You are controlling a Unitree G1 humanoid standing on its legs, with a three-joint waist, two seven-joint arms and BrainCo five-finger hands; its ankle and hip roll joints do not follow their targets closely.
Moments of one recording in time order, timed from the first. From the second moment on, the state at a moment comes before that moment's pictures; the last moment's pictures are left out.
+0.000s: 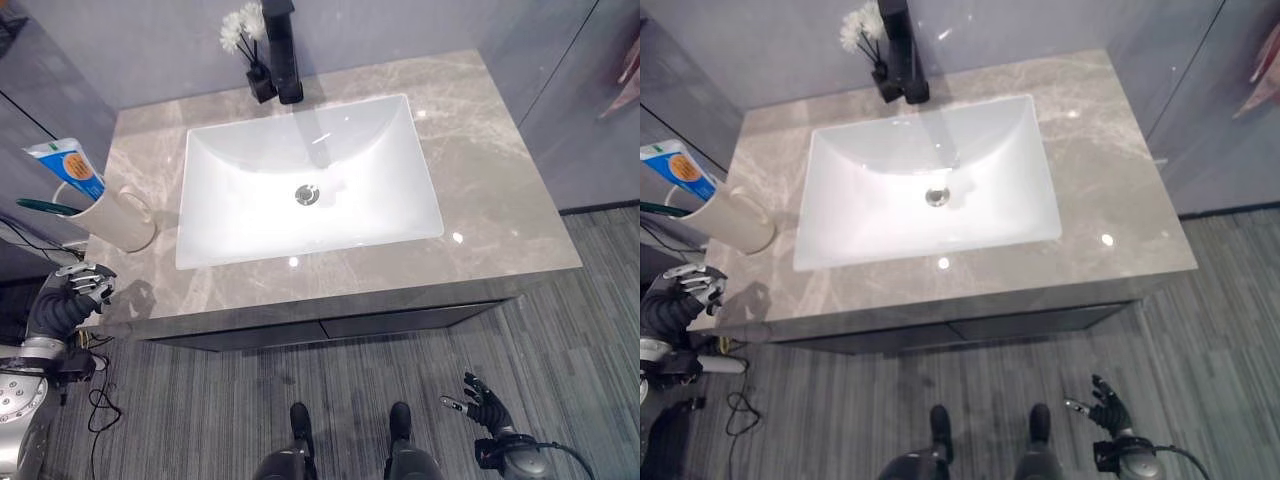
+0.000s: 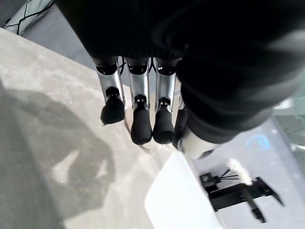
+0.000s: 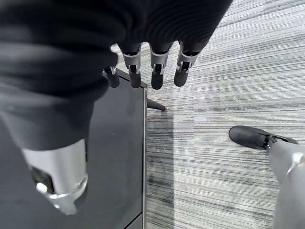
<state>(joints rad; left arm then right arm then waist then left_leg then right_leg) 0.25 0.86 0.26 0.07 -0.58 -0.21 -0.05 0.18 -0.41 0.05 0.60 0.21 -0.14 0.02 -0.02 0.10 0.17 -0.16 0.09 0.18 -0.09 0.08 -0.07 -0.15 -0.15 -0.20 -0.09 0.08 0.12</state>
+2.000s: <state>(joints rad) -0.48 1.01 0.06 0.43 -0.51 -0.26 0.19 0.05 -0.42 0.20 0.61 0.18 -0.16 -0.04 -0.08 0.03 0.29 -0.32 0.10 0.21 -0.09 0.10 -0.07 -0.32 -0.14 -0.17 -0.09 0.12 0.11</state>
